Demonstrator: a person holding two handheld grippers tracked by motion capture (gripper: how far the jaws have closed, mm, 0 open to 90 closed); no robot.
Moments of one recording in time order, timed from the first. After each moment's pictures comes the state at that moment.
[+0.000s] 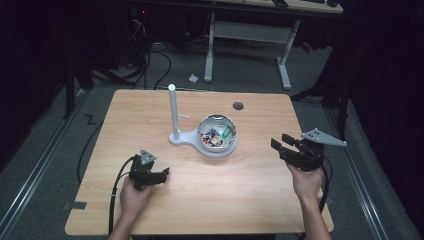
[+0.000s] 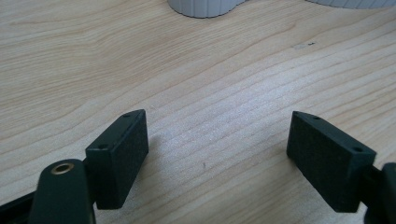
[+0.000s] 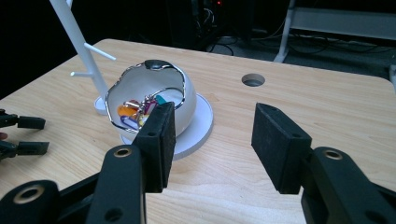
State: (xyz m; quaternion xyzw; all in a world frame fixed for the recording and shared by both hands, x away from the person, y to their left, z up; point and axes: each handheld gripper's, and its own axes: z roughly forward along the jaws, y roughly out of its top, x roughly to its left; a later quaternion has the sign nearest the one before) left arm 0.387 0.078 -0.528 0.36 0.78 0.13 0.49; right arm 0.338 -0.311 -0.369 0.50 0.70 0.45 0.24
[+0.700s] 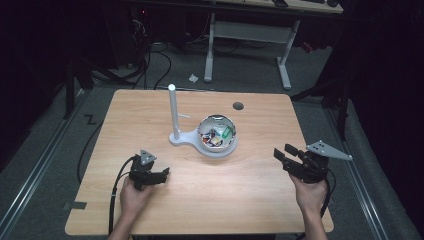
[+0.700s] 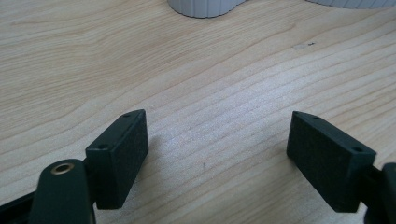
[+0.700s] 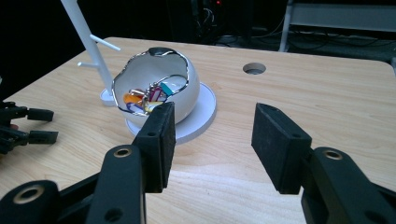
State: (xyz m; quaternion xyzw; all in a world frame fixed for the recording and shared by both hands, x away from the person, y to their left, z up) left arm 0.387 0.078 -0.528 0.35 0.78 0.13 0.49; right arm 0.311 -0.317 -0.382 0.51 0.69 0.46 0.23
